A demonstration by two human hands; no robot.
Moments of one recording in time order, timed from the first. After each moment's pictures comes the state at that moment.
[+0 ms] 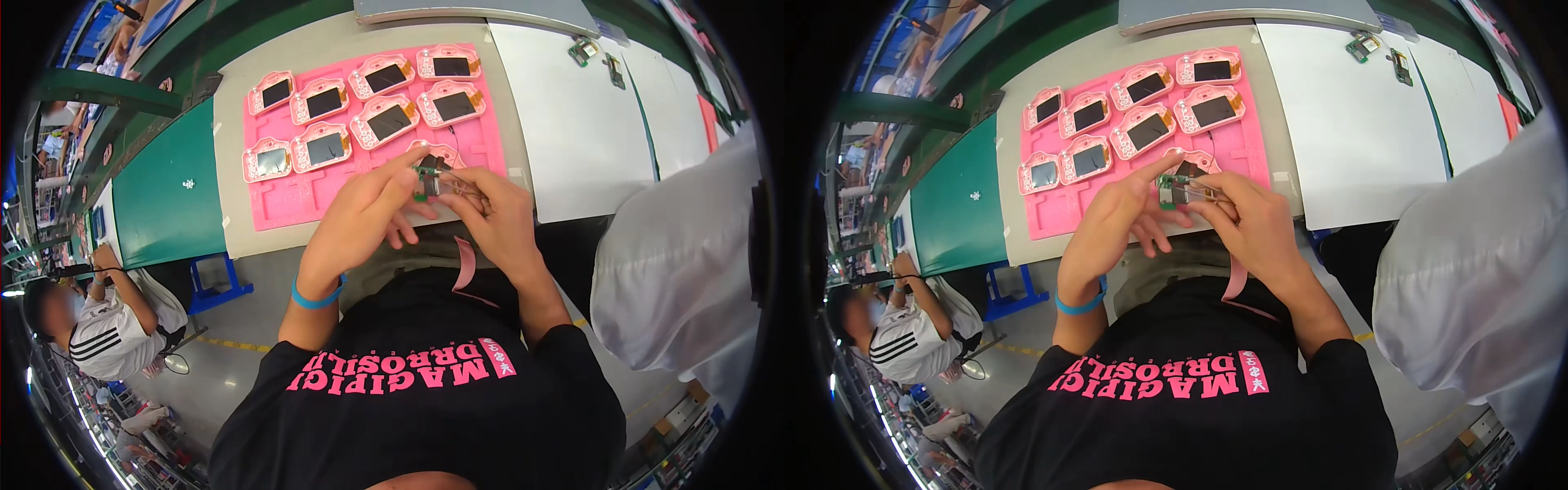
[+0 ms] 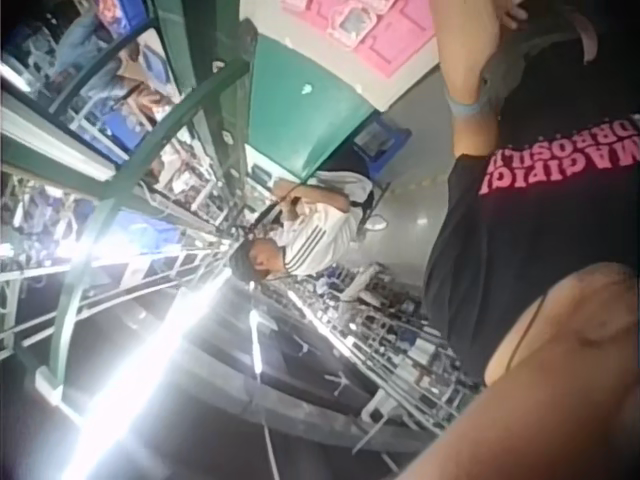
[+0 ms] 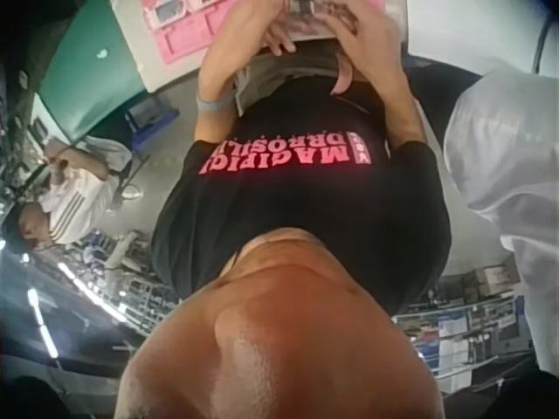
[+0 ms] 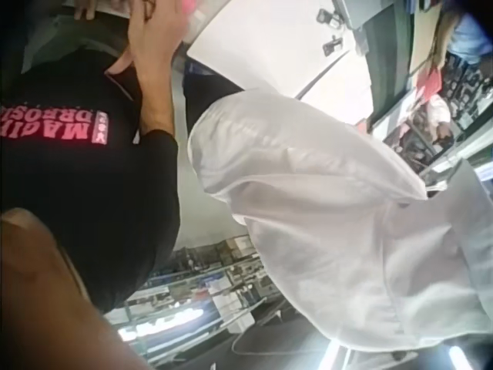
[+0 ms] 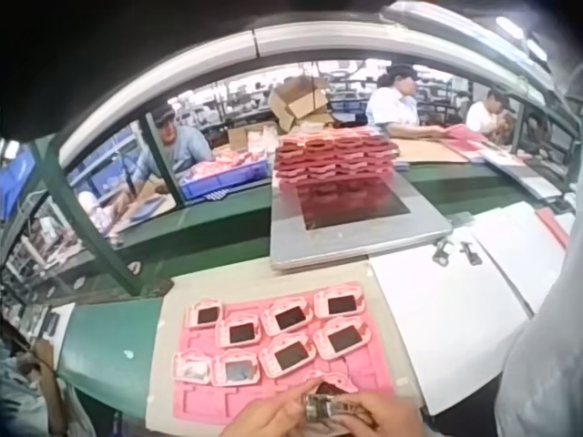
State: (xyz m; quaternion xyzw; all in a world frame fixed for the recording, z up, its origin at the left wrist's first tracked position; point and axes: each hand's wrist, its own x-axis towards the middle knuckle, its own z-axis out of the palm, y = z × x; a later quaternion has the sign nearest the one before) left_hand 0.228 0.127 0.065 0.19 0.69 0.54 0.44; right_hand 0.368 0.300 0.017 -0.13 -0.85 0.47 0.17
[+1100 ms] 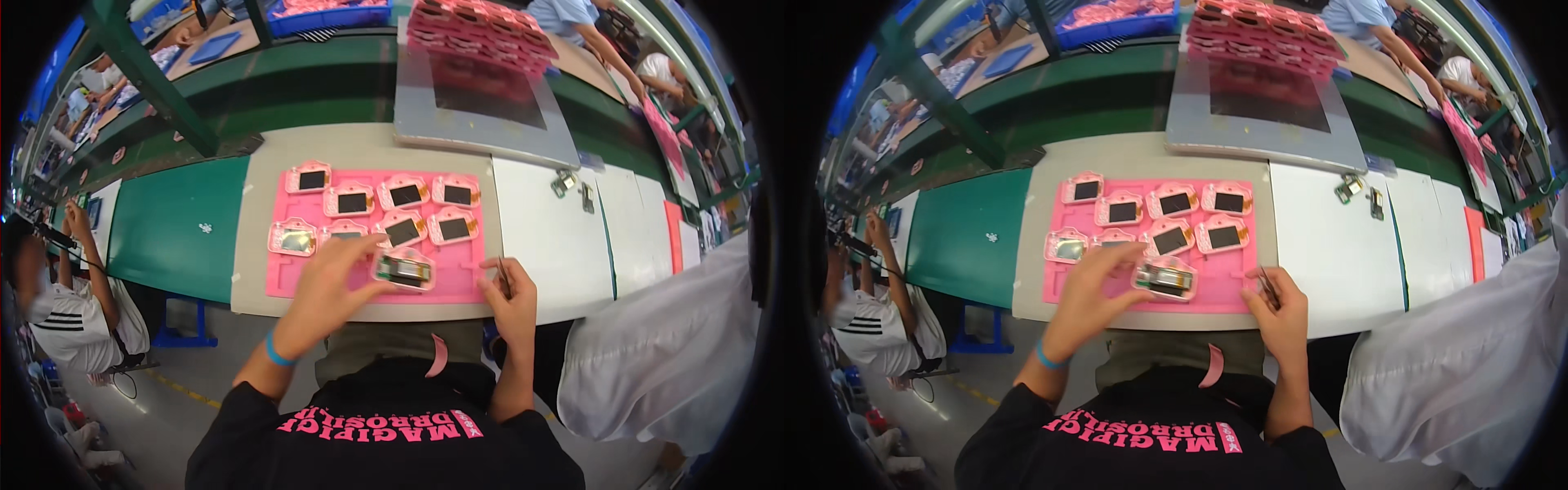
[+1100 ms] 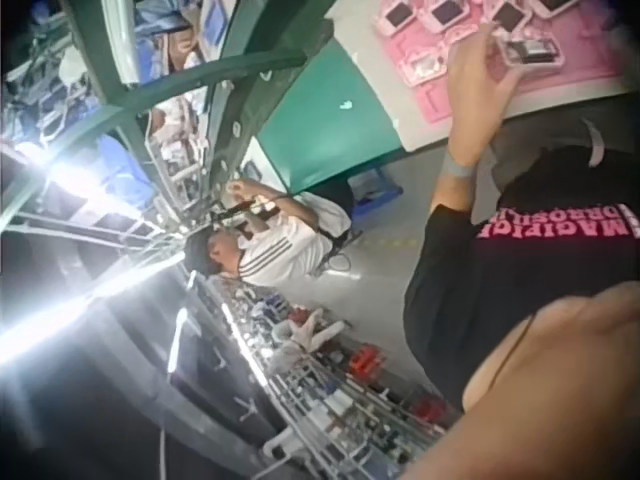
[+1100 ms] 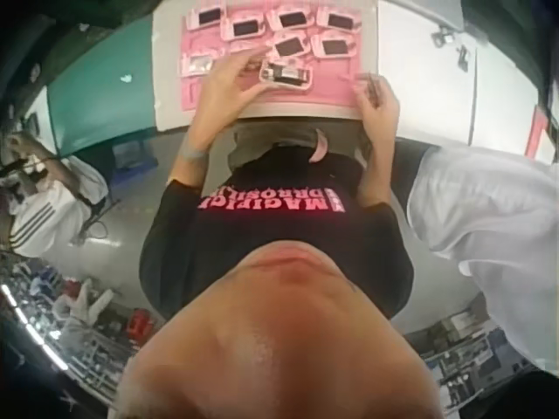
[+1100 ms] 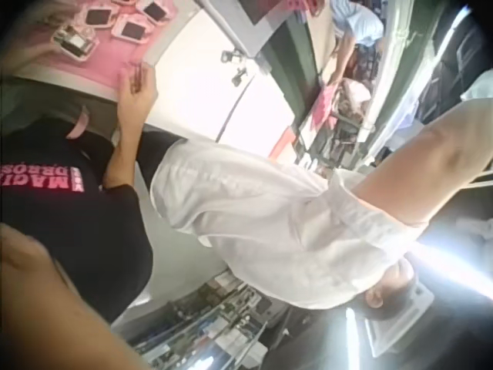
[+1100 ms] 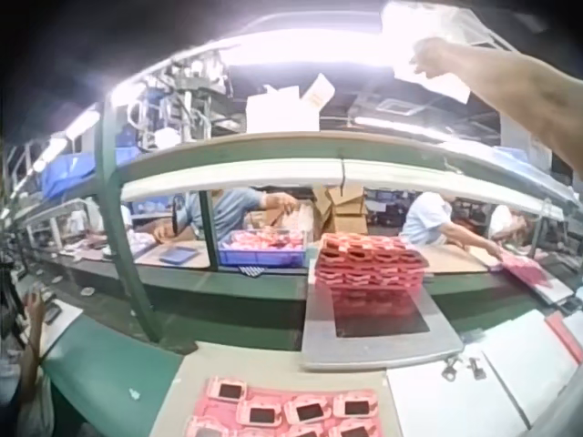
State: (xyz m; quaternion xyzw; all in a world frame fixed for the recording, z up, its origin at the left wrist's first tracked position) left_hand 0.203 0.091 0.059 0.39 0.79 0.47 0.05; right_hand 0.376 0.339 0.035 -0.24 -0.75 0.60 0.16
